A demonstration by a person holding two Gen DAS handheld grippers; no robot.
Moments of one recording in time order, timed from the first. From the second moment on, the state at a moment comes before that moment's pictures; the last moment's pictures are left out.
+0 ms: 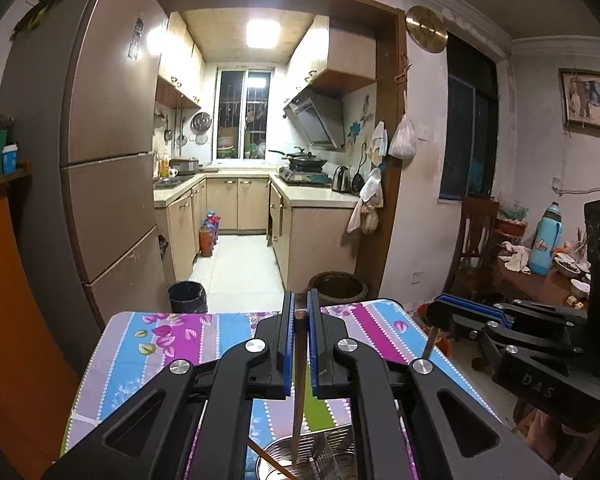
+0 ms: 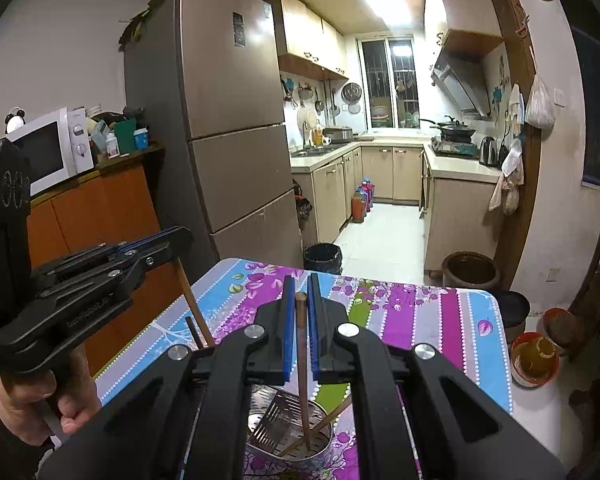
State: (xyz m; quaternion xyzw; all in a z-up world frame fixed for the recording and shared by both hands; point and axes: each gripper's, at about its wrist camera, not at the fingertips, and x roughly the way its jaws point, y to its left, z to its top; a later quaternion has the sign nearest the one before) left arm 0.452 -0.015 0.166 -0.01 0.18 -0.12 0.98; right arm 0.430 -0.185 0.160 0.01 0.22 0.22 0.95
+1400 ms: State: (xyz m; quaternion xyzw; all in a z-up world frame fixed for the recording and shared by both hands) left arm 0.313 0.023 0.177 -0.01 0.11 -0.10 0.99; right arm 0.291 -0.216 0.174 0.01 0.10 0.20 0.97
